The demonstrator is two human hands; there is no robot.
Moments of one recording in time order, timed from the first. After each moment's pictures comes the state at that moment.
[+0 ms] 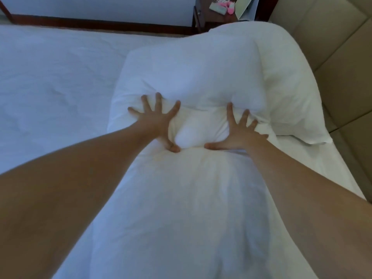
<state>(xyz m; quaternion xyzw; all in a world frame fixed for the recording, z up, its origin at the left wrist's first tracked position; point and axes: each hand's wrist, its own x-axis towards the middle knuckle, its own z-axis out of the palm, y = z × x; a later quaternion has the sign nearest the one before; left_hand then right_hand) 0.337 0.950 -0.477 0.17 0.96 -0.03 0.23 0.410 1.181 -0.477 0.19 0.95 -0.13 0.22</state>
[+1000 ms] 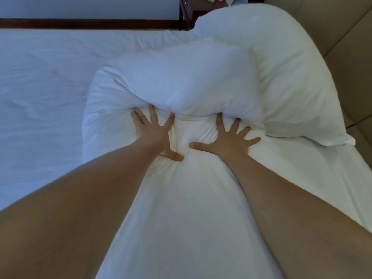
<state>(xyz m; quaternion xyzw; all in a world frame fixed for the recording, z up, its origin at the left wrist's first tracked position) 0.284 1.004 -0.565 0.16 0.96 -0.13 0.21 0.352 1.194 -0.599 0.25 0.96 -0.11 0.09</state>
